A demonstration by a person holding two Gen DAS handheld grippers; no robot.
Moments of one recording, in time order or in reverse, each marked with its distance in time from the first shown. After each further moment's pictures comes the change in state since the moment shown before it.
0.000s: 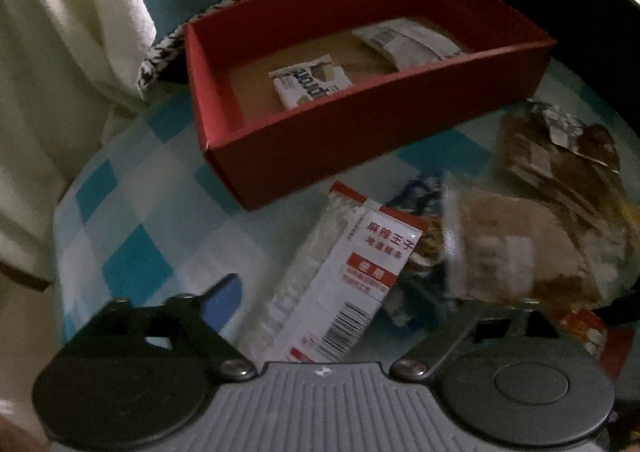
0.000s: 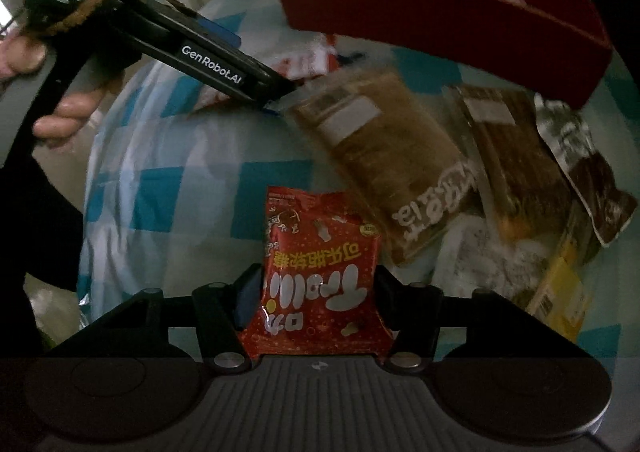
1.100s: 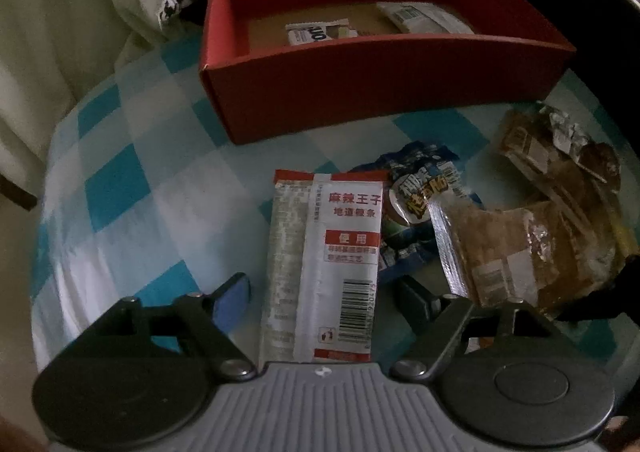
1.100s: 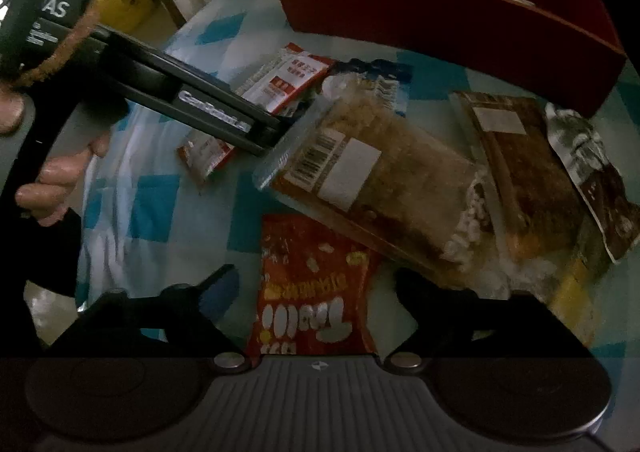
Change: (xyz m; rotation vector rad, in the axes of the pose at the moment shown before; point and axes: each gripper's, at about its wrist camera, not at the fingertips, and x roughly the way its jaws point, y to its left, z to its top) left arm -0.001 -0.018 -0.022 -0.199 0.058 0.002; right arm 0.009 0.004 0.010 -0.022 -0.010 0.015
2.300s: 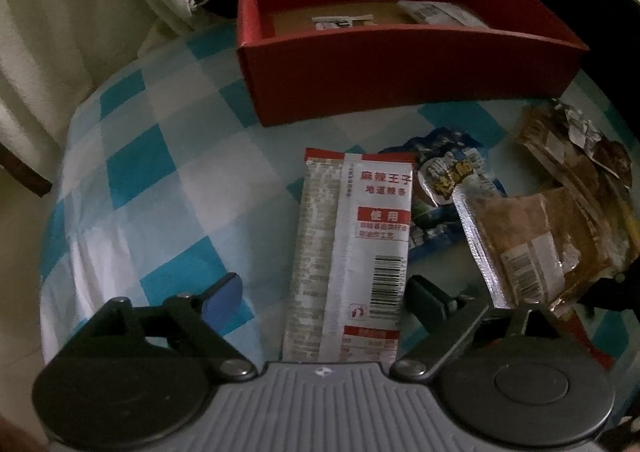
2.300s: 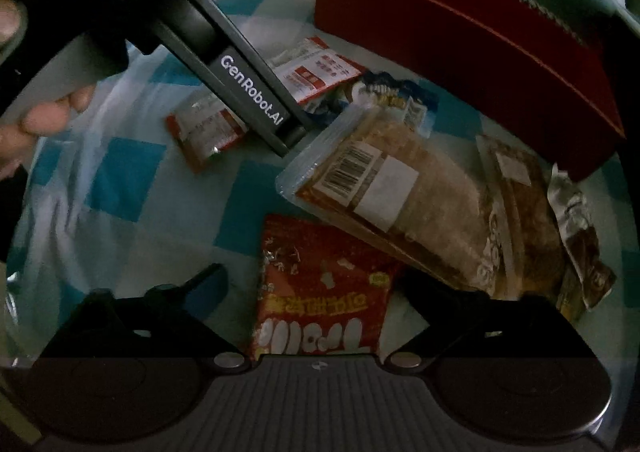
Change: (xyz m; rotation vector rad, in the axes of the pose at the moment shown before) left arm -0.003 0.012 -0.014 -0.039 -0.019 0.030; right arm 0.023 0.046 -0.012 -0.188 -0.045 -0.237
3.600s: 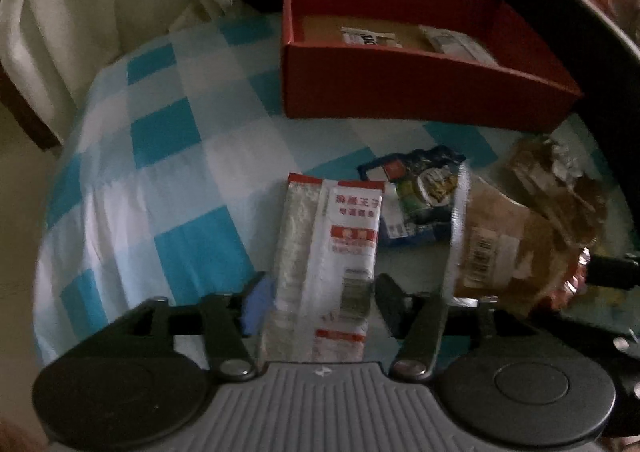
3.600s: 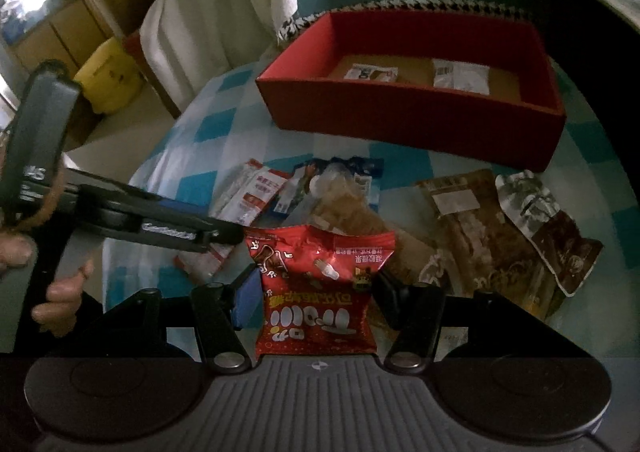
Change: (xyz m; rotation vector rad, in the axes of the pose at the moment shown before) left arm -0.019 0.015 -0.010 -0.129 -0.012 -0.057; right arm -0.051 -0.067 0.009 0.316 -0.148 0.199
